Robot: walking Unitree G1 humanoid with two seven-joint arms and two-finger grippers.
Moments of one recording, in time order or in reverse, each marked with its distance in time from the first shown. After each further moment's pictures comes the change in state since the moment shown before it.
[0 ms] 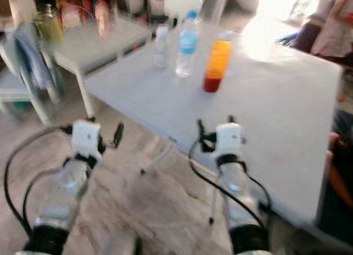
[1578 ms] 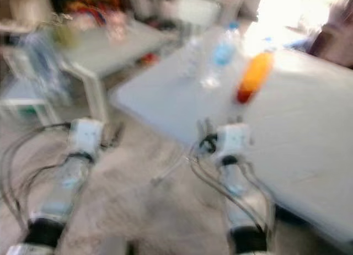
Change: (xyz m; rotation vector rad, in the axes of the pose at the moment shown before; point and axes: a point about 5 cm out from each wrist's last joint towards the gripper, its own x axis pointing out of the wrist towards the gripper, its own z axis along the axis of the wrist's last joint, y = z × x) left arm 0.004 0.011 -0.008 0.060 0.055 0.014; right arm -0.003 0.001 -0.003 0.033 0.009 -0.013
